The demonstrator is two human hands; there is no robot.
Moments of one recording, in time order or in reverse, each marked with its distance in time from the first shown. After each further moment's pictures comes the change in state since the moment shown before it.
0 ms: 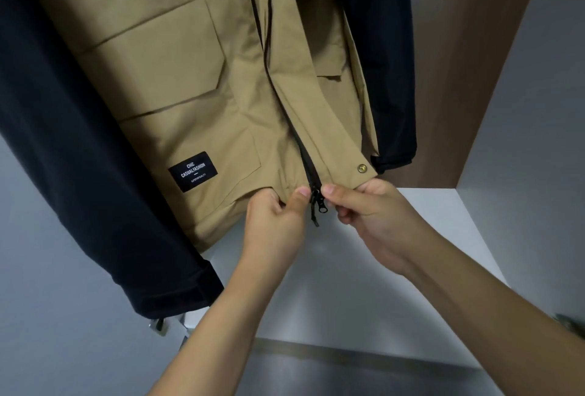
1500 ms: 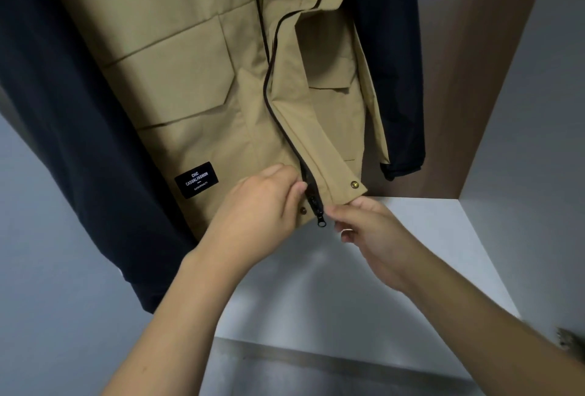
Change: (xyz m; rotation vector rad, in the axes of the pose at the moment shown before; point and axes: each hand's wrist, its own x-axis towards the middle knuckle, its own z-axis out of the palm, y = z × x) left_hand 0.025 0.019 -0.043 0.683 -0.245 0.721; right_hand 0.001 0.013 -0.007 -0.030 -0.065 0.104
